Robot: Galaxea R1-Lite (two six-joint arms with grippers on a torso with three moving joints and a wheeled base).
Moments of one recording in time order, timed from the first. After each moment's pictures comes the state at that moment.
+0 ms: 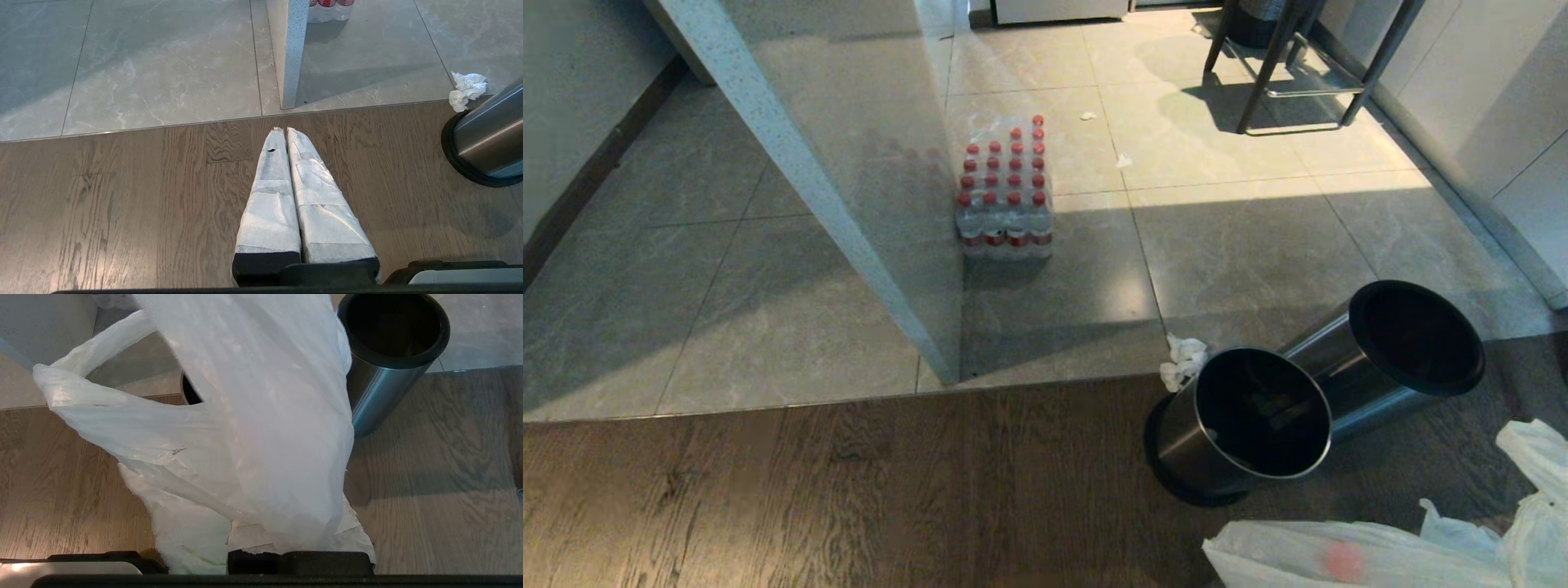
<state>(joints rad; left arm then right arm) 0.00 0.00 0.00 0.00 0.00 0.00 0.00 0.00 0.00 -0.01 -0.01 0.00</state>
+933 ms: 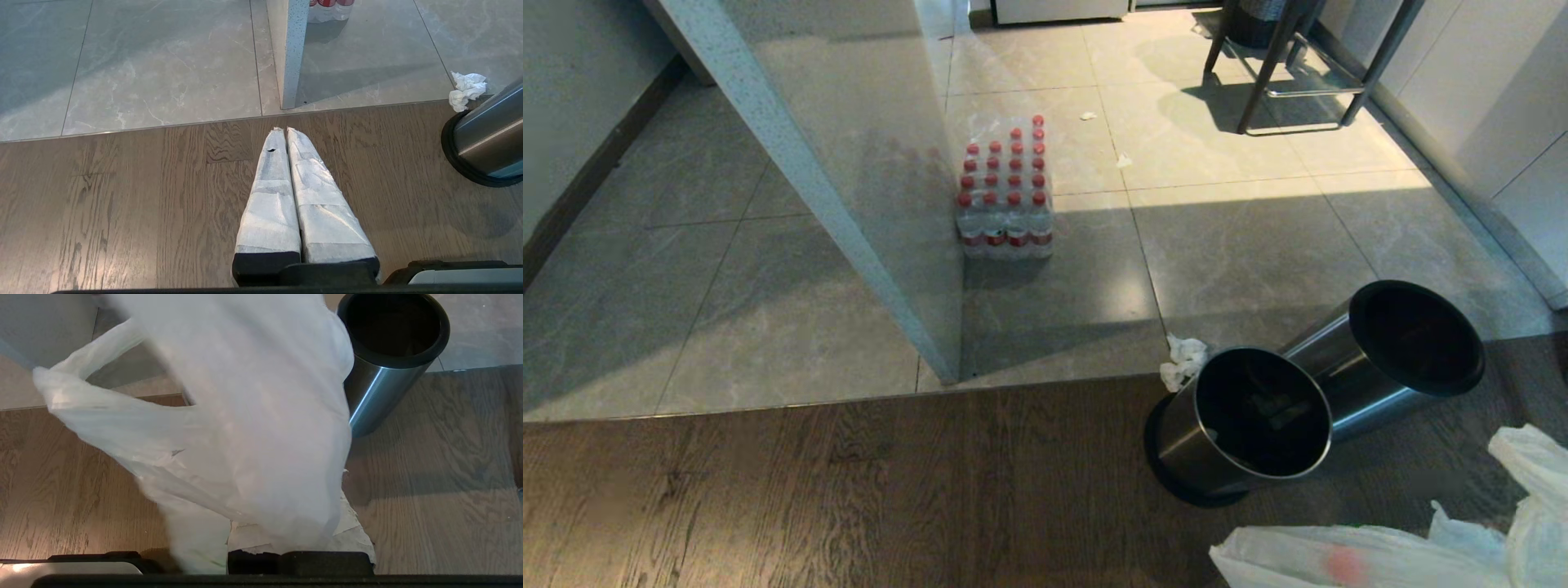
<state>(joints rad) 0.00 0.00 0.00 0.00 0.00 0.00 0.00 0.00 0.00 -0.01 -0.01 0.00</state>
